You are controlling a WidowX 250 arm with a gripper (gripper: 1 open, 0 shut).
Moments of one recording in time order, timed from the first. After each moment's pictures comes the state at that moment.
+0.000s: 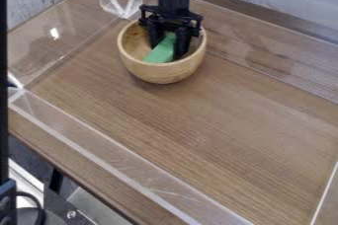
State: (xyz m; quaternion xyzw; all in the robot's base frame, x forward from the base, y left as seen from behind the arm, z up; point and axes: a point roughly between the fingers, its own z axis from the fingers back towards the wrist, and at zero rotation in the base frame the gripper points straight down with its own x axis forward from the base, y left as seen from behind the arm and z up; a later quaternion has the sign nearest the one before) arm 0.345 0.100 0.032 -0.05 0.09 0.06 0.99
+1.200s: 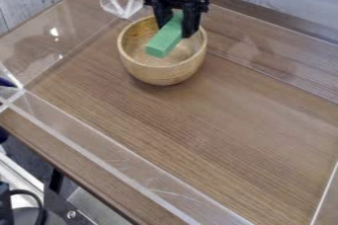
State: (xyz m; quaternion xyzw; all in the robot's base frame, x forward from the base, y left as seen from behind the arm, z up) arm 0.344 0.082 0.087 -0.08 0.05 0.03 1.00
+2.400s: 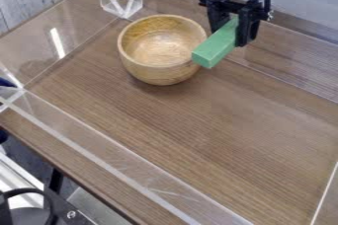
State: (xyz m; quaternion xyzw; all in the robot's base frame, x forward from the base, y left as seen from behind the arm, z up) arm 0.342 -0.013 0.100 -0.09 0.03 -0.10 0.99
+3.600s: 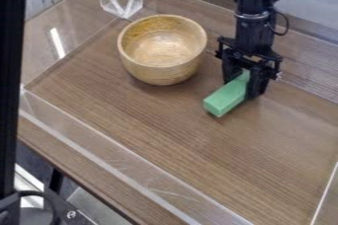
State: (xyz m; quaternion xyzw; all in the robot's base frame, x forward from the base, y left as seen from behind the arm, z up) arm 0.337 -0.043 0.025 -0.09 0.08 -0.14 0.98
